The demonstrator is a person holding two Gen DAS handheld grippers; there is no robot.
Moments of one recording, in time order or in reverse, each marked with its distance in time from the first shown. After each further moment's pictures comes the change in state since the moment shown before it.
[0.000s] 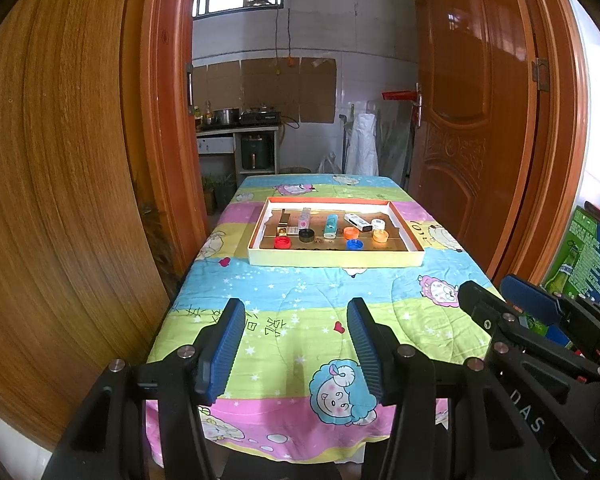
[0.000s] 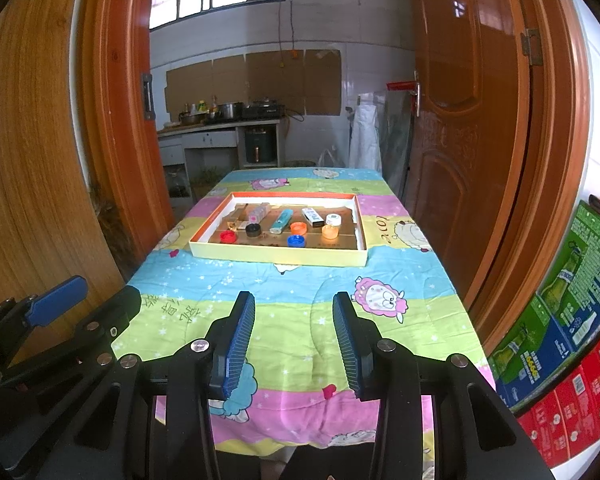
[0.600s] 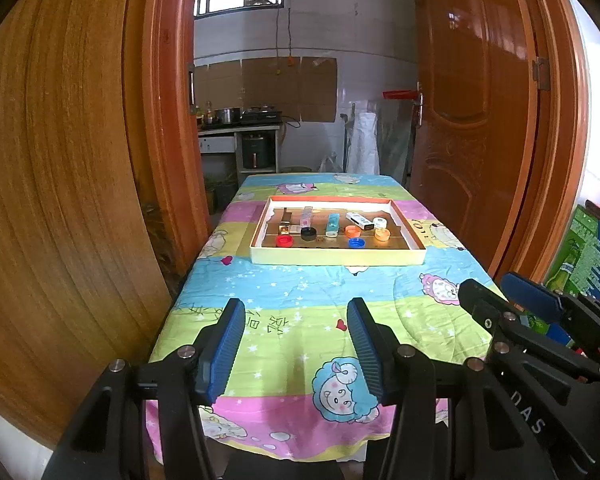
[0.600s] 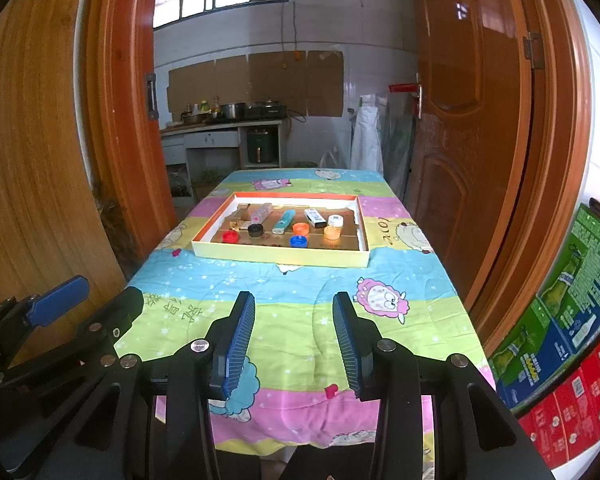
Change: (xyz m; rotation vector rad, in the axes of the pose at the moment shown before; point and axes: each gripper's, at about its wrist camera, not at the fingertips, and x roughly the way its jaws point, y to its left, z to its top) left arm -0.003 0.000 0.001 0.003 0.000 0.006; right arm -0.001 0.003 0.002 -0.005 -0.001 0.002
